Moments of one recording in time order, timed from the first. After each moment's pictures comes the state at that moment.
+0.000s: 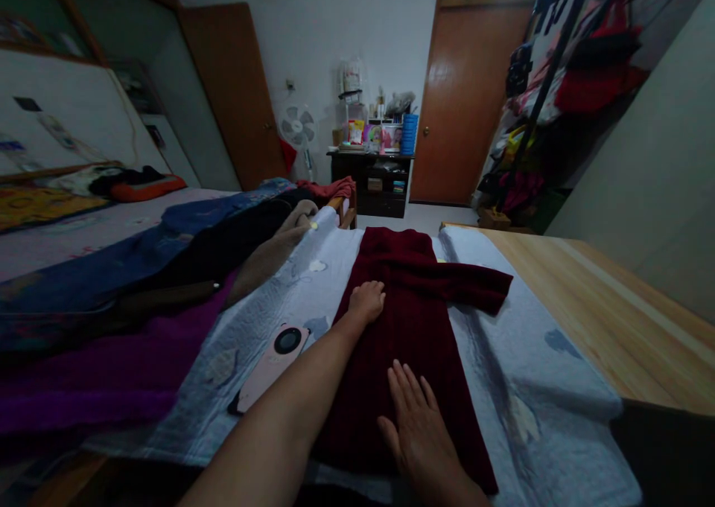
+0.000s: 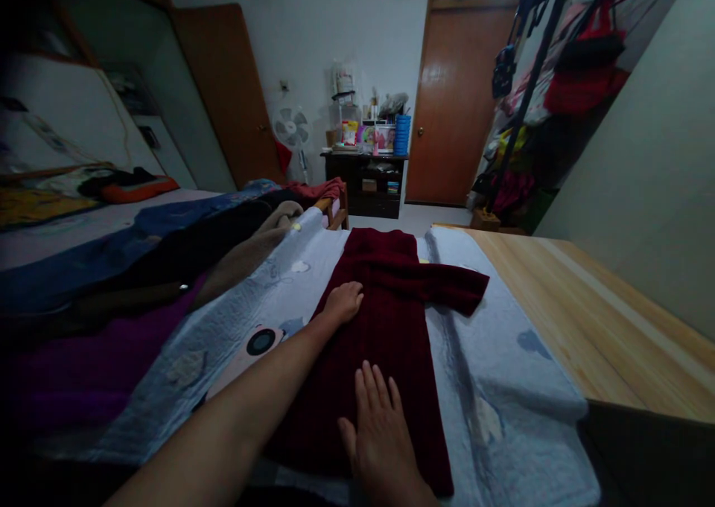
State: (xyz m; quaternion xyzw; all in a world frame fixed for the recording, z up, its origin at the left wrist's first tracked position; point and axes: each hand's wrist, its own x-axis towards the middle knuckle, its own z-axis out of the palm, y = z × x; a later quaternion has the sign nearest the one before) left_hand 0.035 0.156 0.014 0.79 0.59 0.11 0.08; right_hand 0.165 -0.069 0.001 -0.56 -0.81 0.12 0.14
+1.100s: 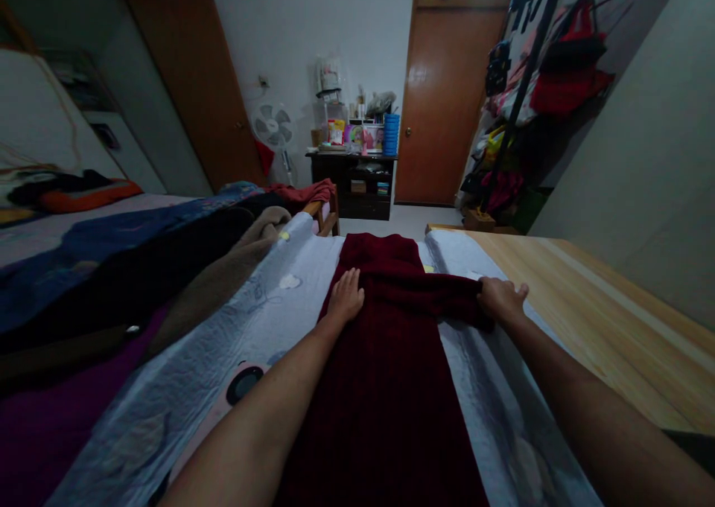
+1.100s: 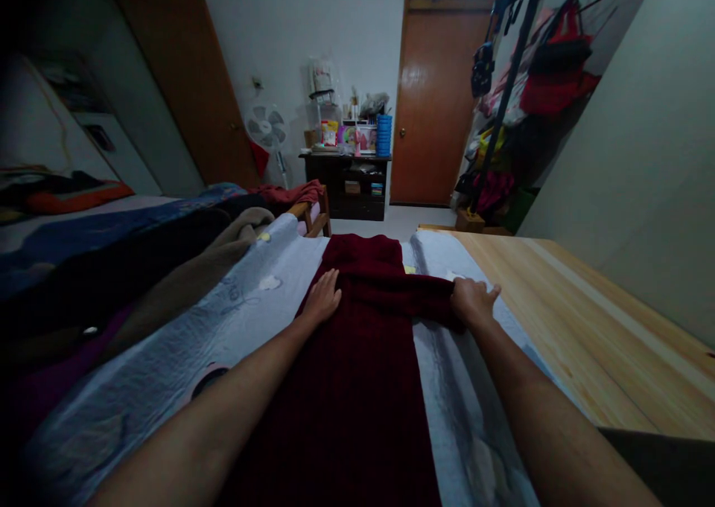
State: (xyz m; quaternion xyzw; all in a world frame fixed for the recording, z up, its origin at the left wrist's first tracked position) left_hand 0.036 0.239 -0.016 0.76 0.59 0.24 0.09; right_hand 0.368 0.157 0.081 -0.82 -0.57 -0.07 0.03
